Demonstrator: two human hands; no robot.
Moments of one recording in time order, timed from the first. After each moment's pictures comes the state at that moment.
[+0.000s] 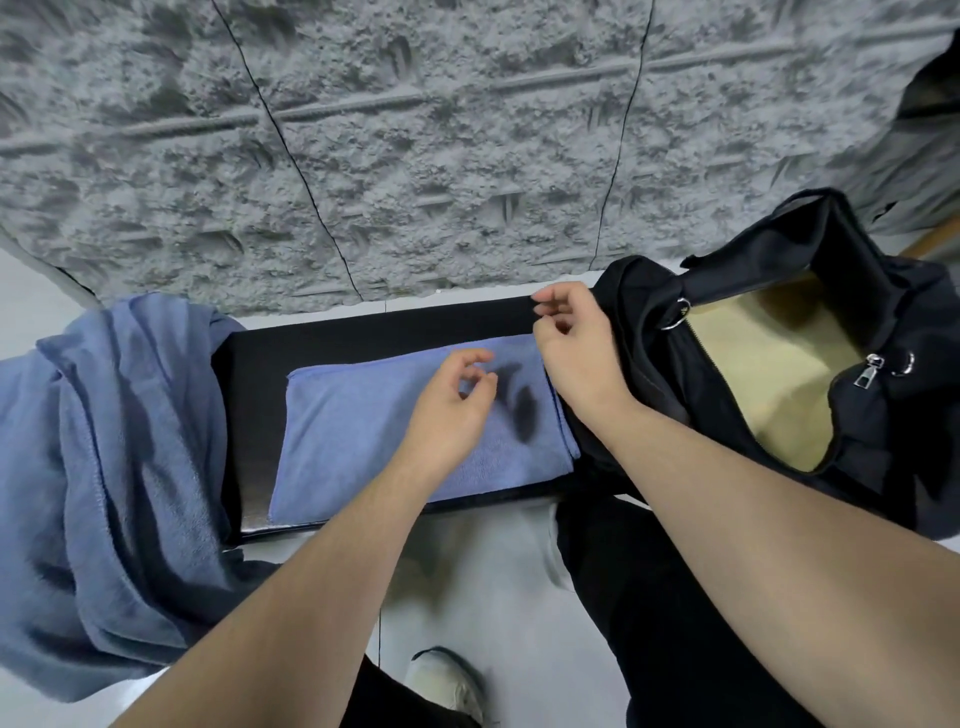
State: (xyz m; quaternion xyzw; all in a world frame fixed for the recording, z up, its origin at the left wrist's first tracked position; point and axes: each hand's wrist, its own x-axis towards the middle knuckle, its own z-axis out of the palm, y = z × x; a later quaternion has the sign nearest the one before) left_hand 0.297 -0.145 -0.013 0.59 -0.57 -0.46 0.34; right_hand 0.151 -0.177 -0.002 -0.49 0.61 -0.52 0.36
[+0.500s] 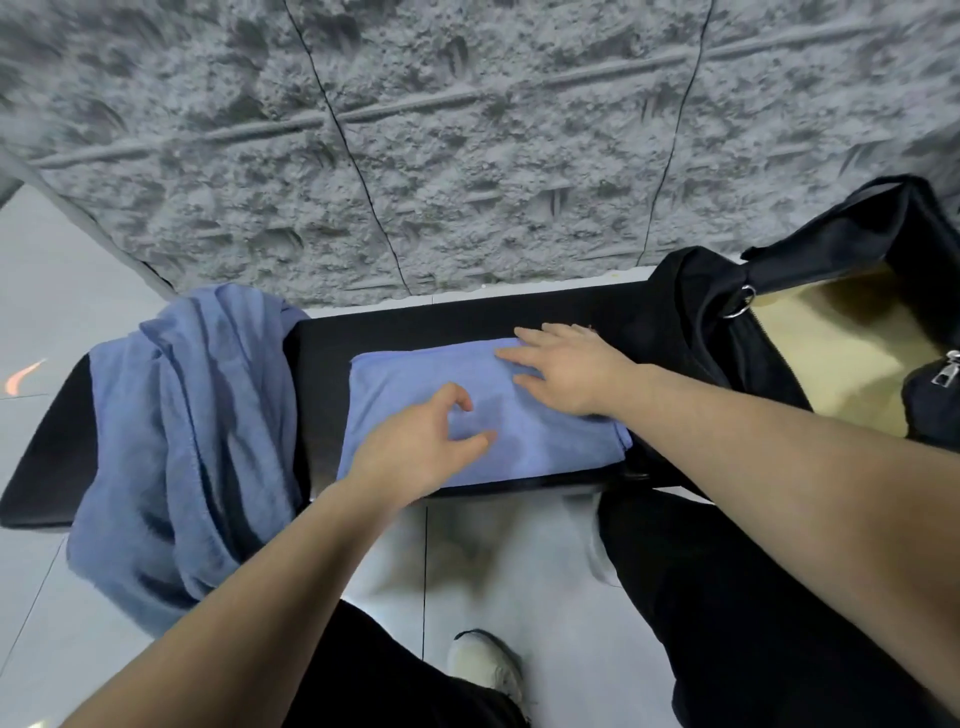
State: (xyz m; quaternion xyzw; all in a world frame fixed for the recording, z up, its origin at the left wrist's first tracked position) left_hand 0.378 -0.114 0.007 0.68 -0.69 -0.26 0.02; right_hand 0.172 -0.189 -0.011 -0.83 0.52 0.07 0.18
